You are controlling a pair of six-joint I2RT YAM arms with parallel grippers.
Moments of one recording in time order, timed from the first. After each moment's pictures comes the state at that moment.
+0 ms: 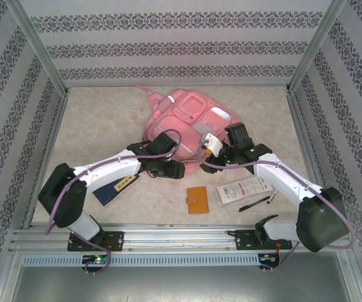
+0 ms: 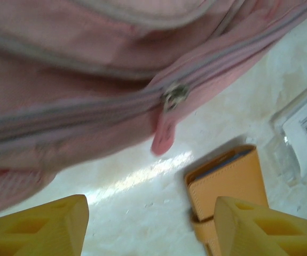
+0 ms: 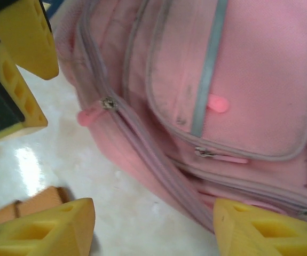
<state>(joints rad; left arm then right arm) -0.74 1.60 1.10 -0.60 0.16 -0.59 0.39 1.30 0.85 -0.43 -0.48 -0.53</state>
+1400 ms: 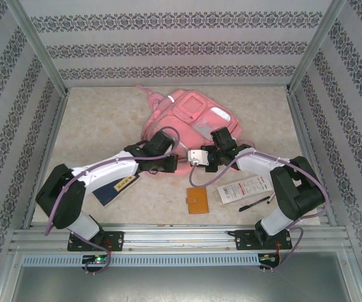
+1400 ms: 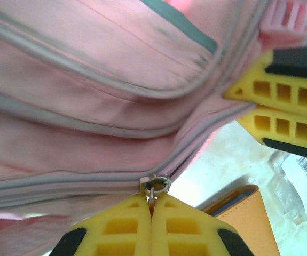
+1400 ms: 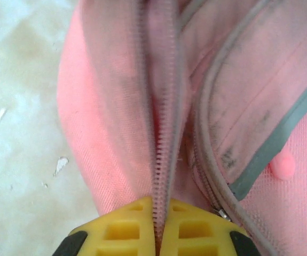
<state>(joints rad) -0.67 1.53 1.01 -0.44 0.11 -0.53 0.45 1.58 0.81 -0.19 -0.43 -1.12</state>
